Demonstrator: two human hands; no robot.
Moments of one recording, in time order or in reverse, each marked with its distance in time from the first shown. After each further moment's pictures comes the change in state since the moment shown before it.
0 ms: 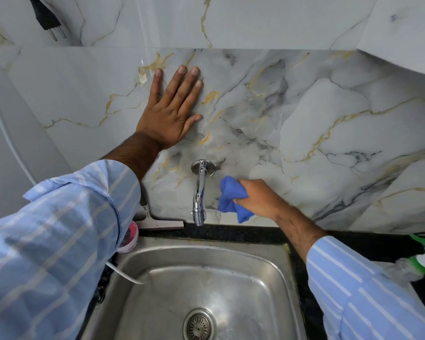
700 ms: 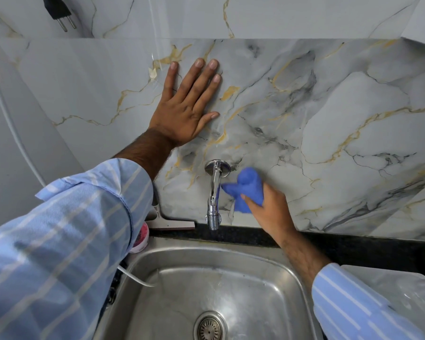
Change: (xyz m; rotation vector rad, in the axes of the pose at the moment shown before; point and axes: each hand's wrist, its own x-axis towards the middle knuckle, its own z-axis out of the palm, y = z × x) left_hand -0.002 -0.009 0.021 0.026 0.112 -0.002; right_hand 0.006 0.010 0.054 0.156 0.590 -0.109
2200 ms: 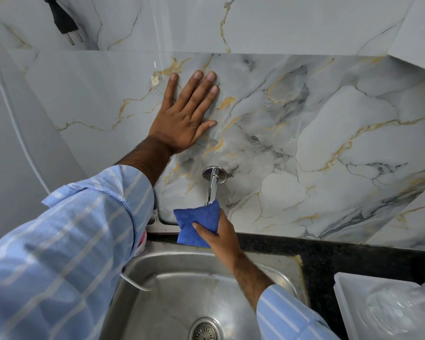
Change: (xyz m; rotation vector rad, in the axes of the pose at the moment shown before) left_hand 0.000 0.001 -0.002 -0.016 0.001 0.011; right_hand -0.050 -0.030 0.098 0.671 -0.285 0.178
